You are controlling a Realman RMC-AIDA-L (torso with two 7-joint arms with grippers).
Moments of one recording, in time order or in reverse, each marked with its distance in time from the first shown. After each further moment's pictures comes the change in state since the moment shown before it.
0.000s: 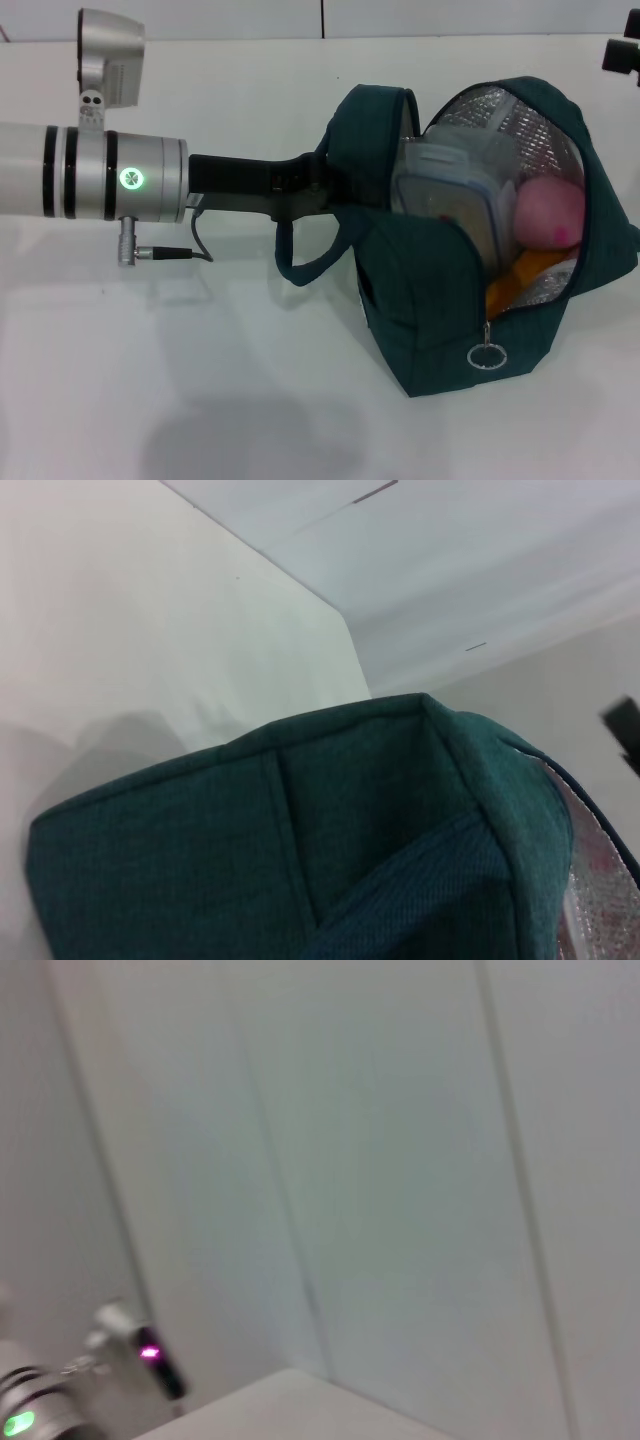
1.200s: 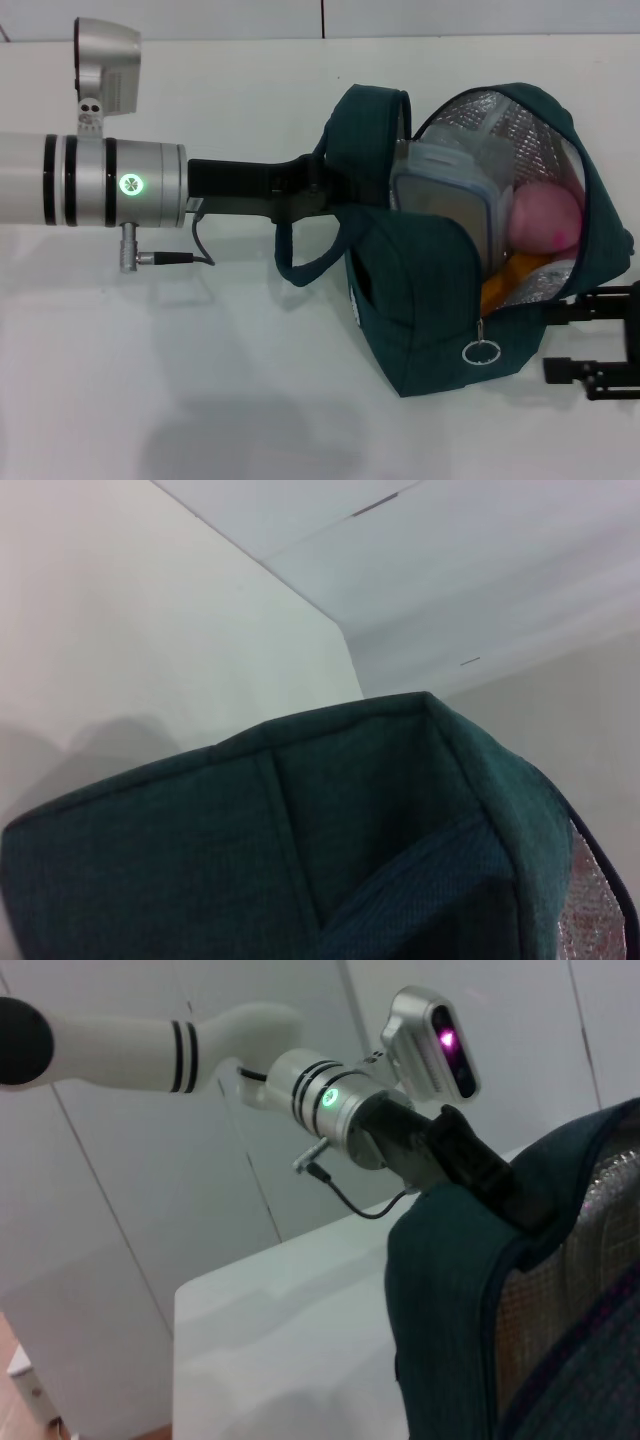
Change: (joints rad) left arm 0.010 0.000 0.002 -0.026 -0.027 -0.012 0.023; right arm -0.057 0.020 -0.063 0.337 -0.295 -0.217 -0.418
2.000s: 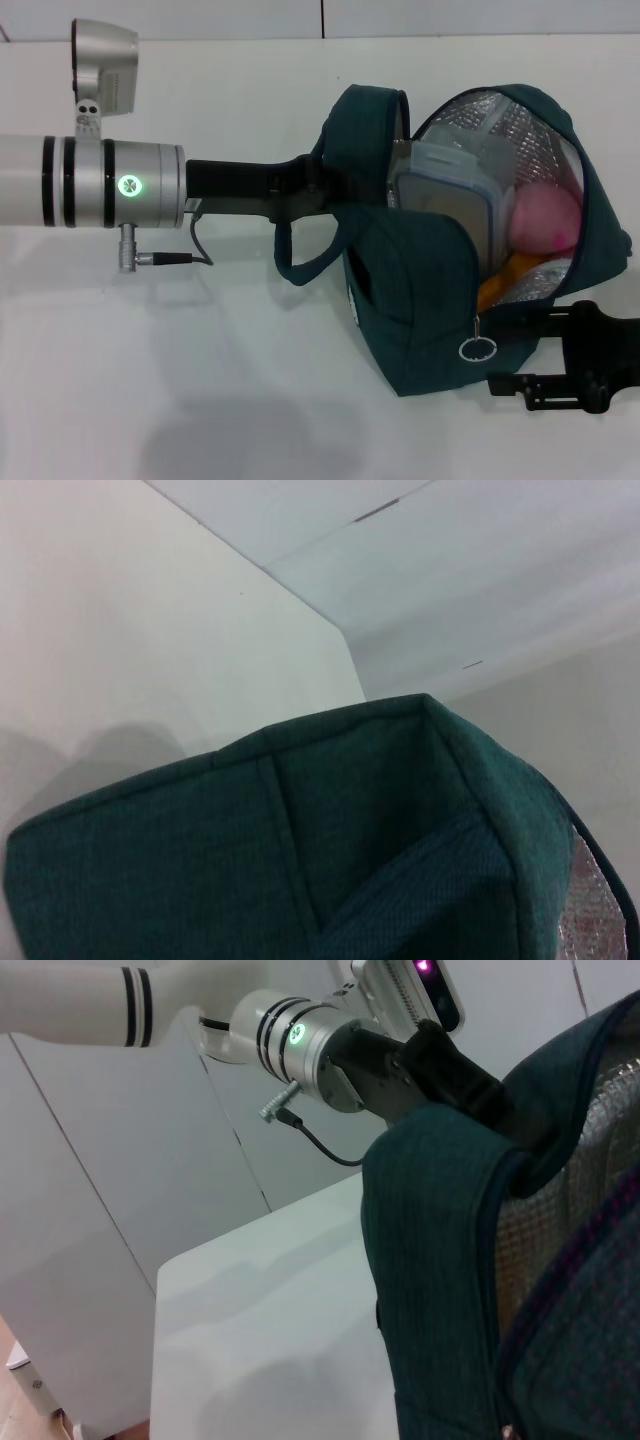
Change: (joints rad) left arm 0.003 0.000 -0.001 0.000 -0.001 -0.007 0.011; right arm 0.069 0.005 -0.078 0.229 0.000 0.180 -0.082
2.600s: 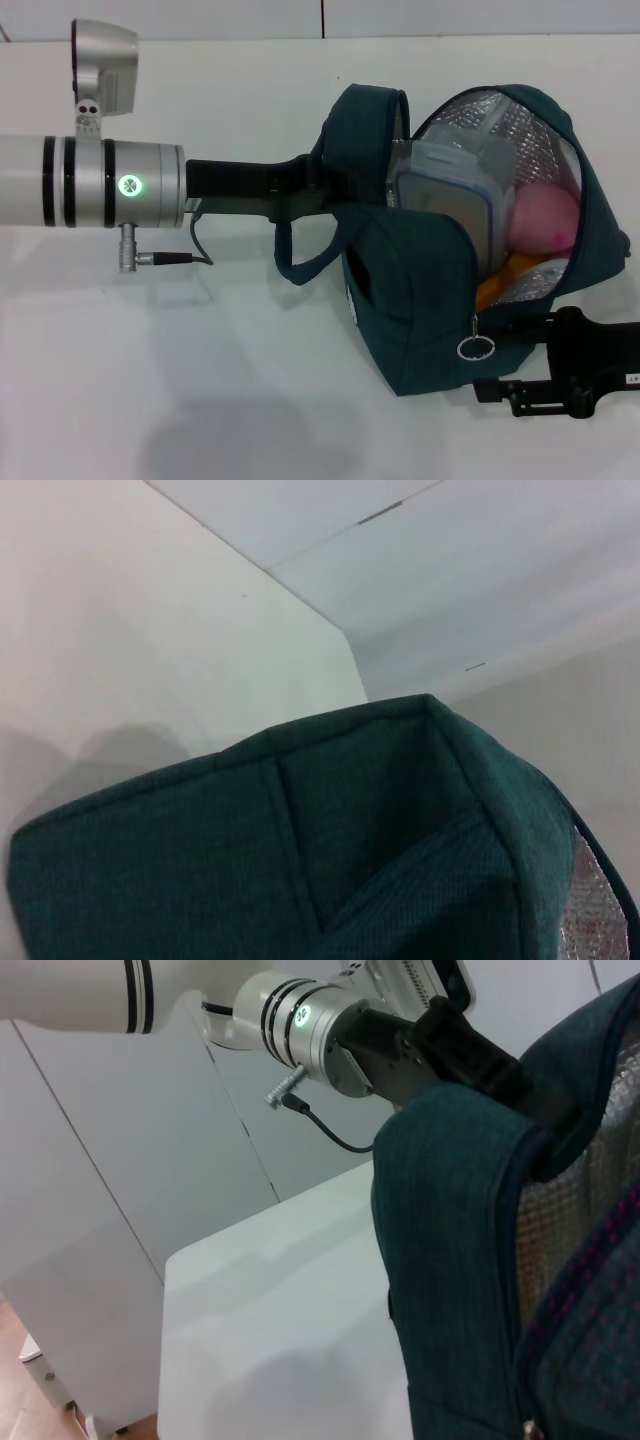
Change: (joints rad) left arm 0.000 0.000 0.000 -0.002 0.001 -0.004 0.000; right arm 0.016 0.005 -0.027 0.029 0.005 0.023 -0.004
